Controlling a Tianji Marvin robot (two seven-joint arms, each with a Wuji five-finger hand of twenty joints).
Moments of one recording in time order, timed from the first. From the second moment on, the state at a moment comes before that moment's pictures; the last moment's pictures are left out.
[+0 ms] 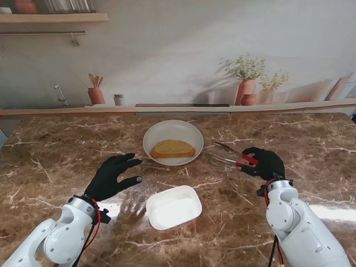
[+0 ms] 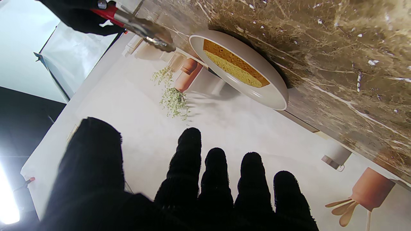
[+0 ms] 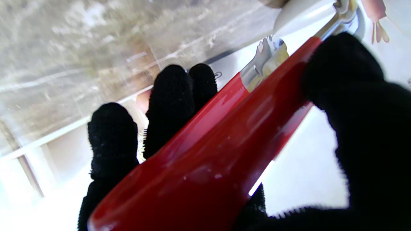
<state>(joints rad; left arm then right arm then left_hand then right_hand) 1.80 -1.12 -1.34 -1.73 0.61 -0.20 0.11 -1.48 -1.15 1.34 -1.20 -0.71 -0.15 -0.43 0.61 -0.07 0.03 -0.05 0.52 0.03 0.15 0.17 0.34 -0.04 0.19 0.18 0.25 0.01 0.10 0.30 -0.02 -0.02 0.23 0.32 0.36 -0.92 1.03 -0.26 0.81 -0.12 0.48 0.30 1.19 -0.02 0.47 0.59 1.17 -0.03 0.95 0.64 0.77 0.12 1.50 0.61</state>
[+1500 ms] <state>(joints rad) 1.78 -1.11 -1.35 -1.72 0.60 -0.20 0.07 -1.24 -1.10 1.08 -1.23 -0.74 0.01 -0.09 0.61 -0.07 0.03 -0.05 0.52 0.03 0.15 0.18 0.34 -0.04 0.19 0.18 0.25 0.01 0.10 0.30 -0.02 -0.02 0.22 0.33 0.36 -0.92 1.03 -0.25 0.80 -0.06 0.45 0.31 1.18 -0.01 0.43 0.55 1.17 -0.03 0.94 0.65 0.77 0.11 1.50 0.61</state>
